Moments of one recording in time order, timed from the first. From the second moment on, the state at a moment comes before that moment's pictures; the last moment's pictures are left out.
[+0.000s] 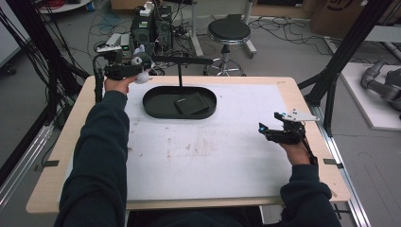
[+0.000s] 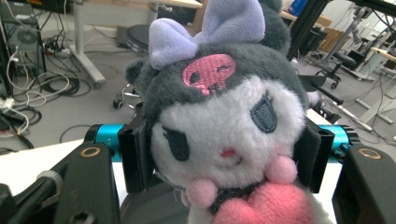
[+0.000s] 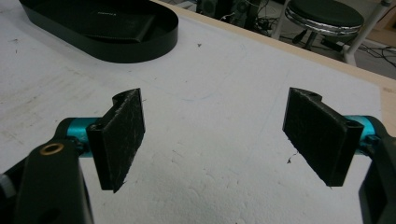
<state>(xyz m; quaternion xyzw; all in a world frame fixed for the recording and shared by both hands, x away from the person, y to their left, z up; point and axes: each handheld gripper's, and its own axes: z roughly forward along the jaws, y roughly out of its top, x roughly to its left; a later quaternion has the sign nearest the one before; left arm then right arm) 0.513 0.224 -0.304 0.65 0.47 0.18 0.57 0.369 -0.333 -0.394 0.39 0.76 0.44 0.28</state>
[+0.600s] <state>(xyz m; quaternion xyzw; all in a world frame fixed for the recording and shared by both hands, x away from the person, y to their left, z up) 0.506 0.241 -0.342 0.64 0.51 0.21 0.53 0.366 -0.334 -0.395 0.39 0.76 0.44 0.27</state>
